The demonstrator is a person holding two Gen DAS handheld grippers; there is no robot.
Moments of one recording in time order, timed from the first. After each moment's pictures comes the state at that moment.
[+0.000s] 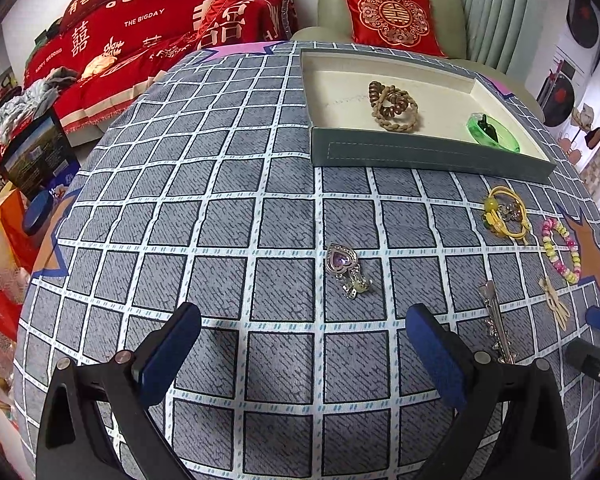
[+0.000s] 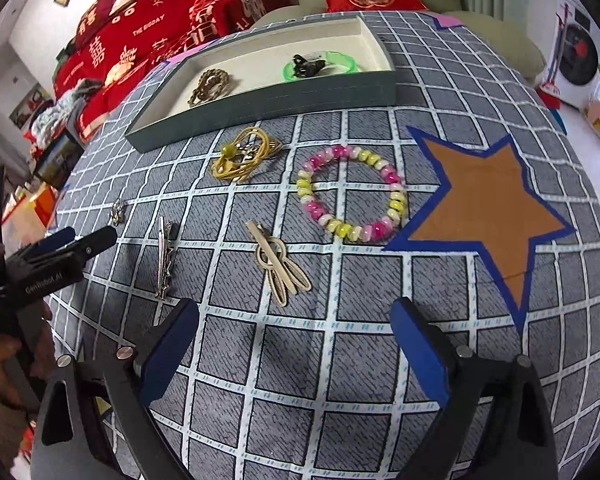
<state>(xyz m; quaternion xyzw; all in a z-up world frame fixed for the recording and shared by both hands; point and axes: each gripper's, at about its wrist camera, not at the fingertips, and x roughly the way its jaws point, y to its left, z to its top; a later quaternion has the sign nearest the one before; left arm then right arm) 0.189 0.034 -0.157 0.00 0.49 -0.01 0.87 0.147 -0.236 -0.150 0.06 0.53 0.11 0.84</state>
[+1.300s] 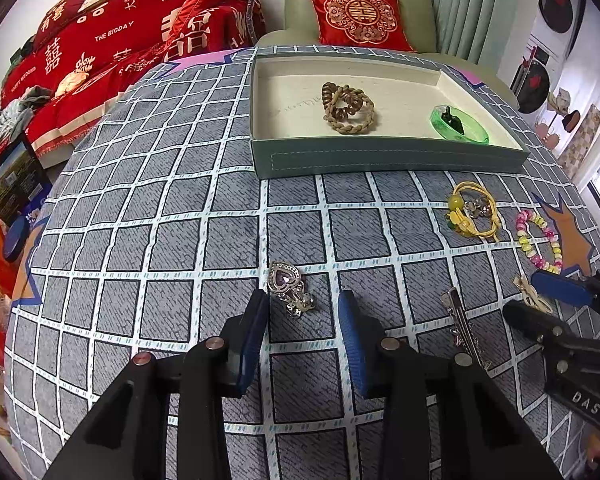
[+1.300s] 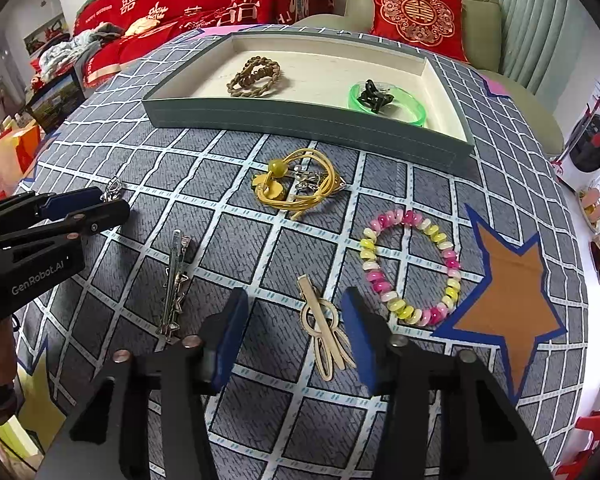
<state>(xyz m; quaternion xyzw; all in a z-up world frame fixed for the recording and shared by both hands) 0.196 0.009 -0.156 0.01 0.49 -0.05 0.87 0.172 -0.180 -0.150 -0.07 0.51 0.11 0.85</state>
